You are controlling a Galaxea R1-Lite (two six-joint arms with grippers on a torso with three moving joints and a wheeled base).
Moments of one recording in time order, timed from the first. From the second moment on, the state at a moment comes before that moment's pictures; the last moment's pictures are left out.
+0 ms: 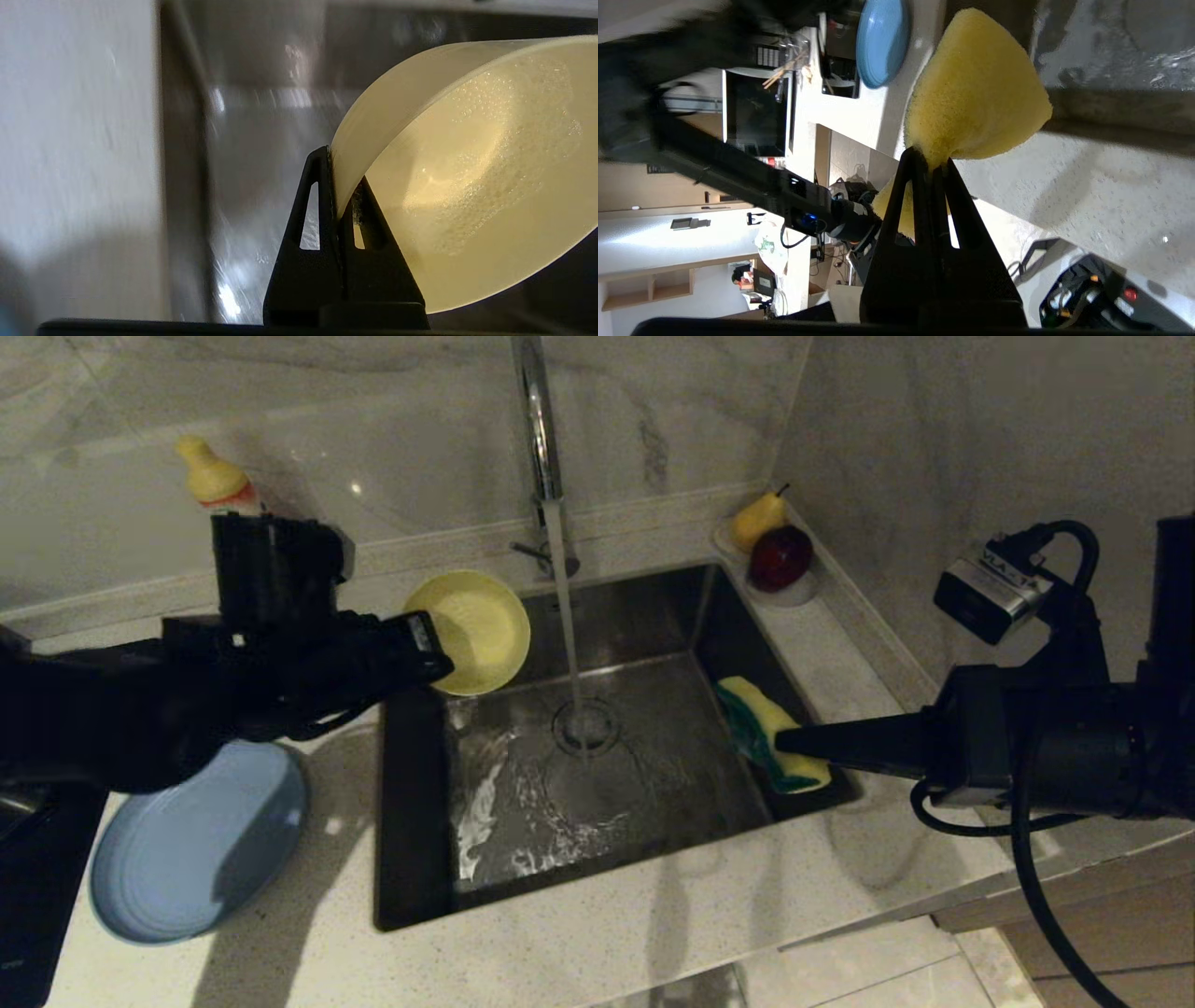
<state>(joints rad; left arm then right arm) -0.33 1.71 -1.15 -0.28 0.25 -0.38 0.53 1.39 -0.98 -0.17 0.60 0.62</state>
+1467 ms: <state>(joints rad) 0.59 1.33 -1.06 0.41 0.05 -0.73 0.44 1.46 -0.90 -0.18 0.60 0.61</state>
